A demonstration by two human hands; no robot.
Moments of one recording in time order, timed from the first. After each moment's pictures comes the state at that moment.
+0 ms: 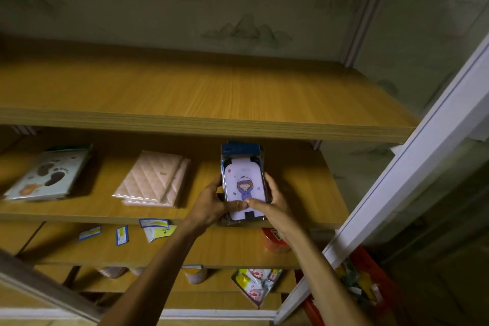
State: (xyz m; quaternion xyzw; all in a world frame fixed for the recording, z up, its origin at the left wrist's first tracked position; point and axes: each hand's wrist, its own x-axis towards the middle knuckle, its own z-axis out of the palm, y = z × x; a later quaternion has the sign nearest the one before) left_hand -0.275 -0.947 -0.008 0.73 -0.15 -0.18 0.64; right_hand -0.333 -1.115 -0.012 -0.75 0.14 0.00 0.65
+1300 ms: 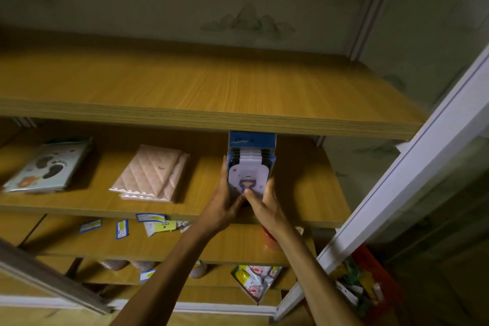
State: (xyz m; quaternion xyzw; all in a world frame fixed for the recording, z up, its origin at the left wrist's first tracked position) left_hand -0.285 -0.962 -0.018 0.79 -0.27 -0.07 0.55; right_hand -0.339 -1.097 0.003 -0.81 0.16 0.05 0.56
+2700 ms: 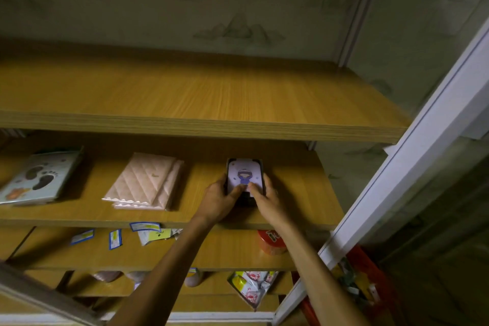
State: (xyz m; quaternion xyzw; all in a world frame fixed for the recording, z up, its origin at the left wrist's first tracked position) left_hand -0.264 -0.981 -0.010 0.84 -0.17 -0.08 0.51; right_hand -0.326 -1.115 0.009 -0.79 0.22 0.03 0.56
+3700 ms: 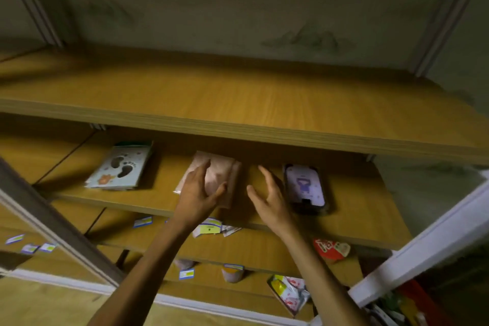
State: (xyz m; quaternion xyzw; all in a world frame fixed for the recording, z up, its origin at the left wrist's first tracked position) left_hand -0.254 -0.810 0.022 0.90 -0.13 0.08 0.41; right_hand -0.296 -1.000 0.020 -0.87 0.05 -0.07 0.49
